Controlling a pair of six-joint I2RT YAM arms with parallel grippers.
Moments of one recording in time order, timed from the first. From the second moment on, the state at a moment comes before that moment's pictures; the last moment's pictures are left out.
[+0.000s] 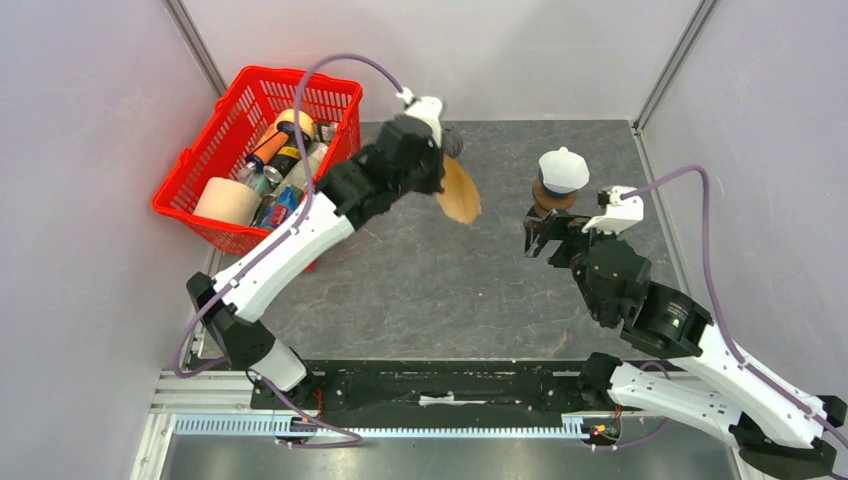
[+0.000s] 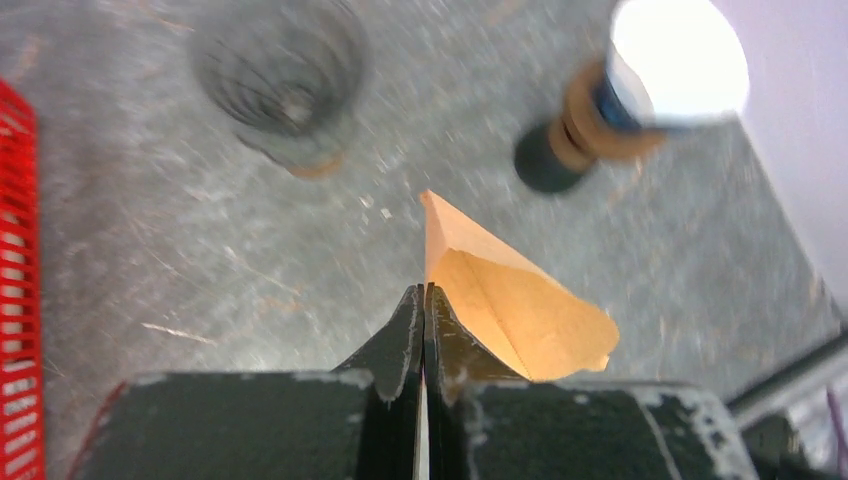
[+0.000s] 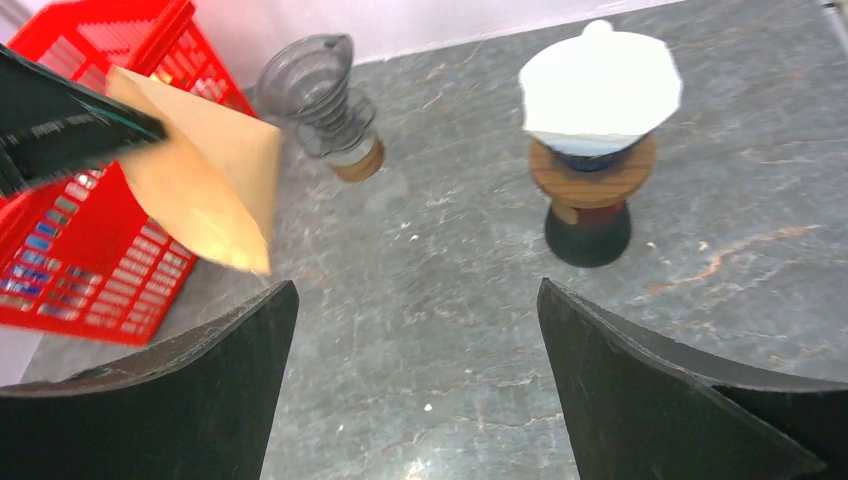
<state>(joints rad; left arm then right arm) -0.86 1.56 1.72 -0.69 -0.27 -0.35 0.96 0.72 1.01 -0.53 0.77 0.47</state>
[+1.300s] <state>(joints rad) -0.47 2.01 2.15 -0.78 -0.04 -0.62 0.96 0.69 0.98 -0.65 0.98 0.56</state>
